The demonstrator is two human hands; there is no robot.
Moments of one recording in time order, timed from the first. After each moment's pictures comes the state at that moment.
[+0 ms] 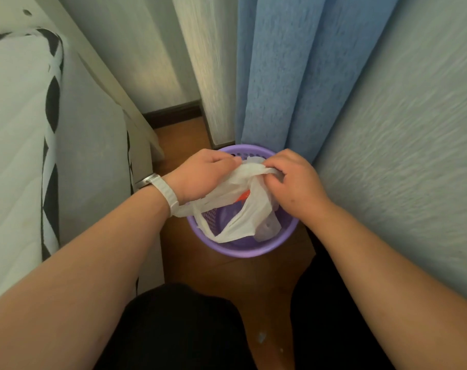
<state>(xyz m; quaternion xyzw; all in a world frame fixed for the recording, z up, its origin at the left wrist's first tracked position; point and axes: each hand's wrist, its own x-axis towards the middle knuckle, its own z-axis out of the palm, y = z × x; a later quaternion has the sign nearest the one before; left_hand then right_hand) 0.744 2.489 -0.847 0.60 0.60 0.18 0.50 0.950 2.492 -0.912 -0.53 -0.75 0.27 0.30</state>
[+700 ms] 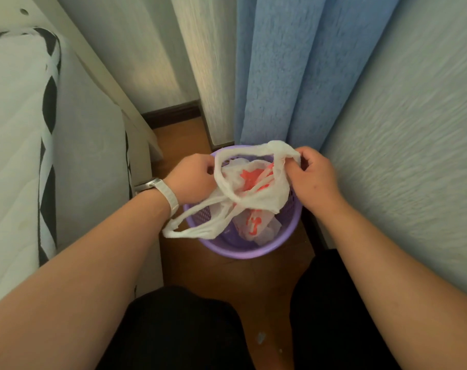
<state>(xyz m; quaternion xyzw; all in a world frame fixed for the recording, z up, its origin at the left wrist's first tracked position) 0.731 2.495 -0.868 0.66 0.67 0.07 0.33 0.967 2.499 -0.911 -0.63 -0.58 0.36 0.37</state>
